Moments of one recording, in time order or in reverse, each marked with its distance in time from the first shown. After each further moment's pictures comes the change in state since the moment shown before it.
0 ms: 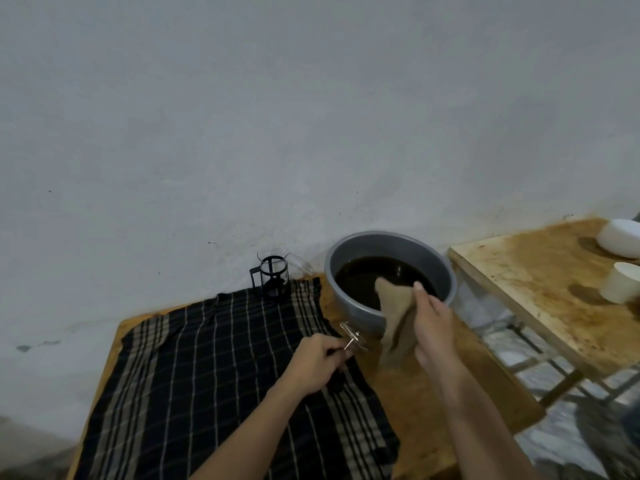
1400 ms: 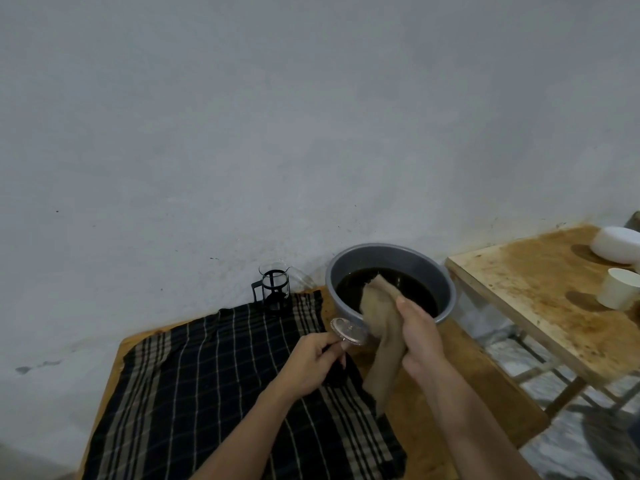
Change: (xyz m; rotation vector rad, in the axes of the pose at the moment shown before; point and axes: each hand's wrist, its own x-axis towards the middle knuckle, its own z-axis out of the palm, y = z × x) left_hand -0.003 0.006 -0.021 -0.083 0.043 0.177; right_hand -0.015 -0.009 0.012 0.188 -0.207 0.131
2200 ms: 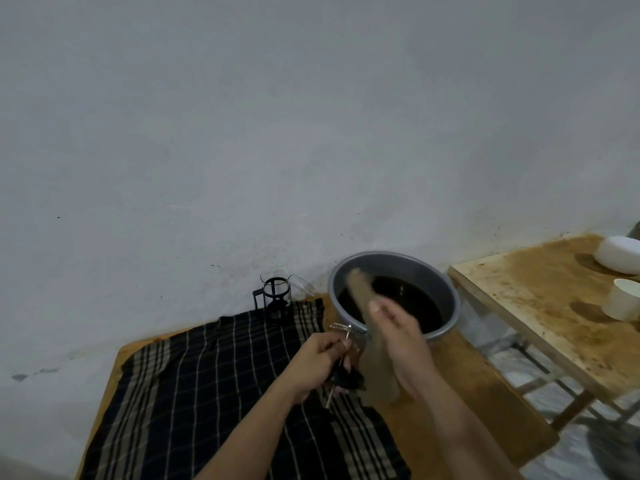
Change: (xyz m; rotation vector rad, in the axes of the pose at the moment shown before) left_hand 0.012 0.026 -0.006 -0.324 -0.051 -0.249; right_hand -0.008 0.005 0.019 -0.300 -0.278 -0.332
